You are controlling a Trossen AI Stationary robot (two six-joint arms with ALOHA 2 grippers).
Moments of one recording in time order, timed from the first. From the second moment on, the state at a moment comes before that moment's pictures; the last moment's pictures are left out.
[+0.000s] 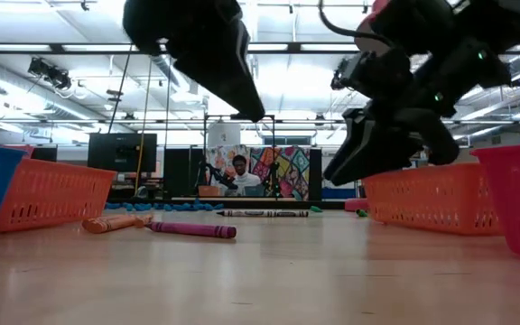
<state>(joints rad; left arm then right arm) -0.41 1.85 1.38 -0.56 -0.52 -0.14 0.20 1.57 0.59 0.29 0.32 -0.13</state>
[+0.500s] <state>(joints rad) -0.35 1.85 1.38 -0.41 -0.41 -0.19 0.06 1.32 0.54 0.38 0.27 -0.32</state>
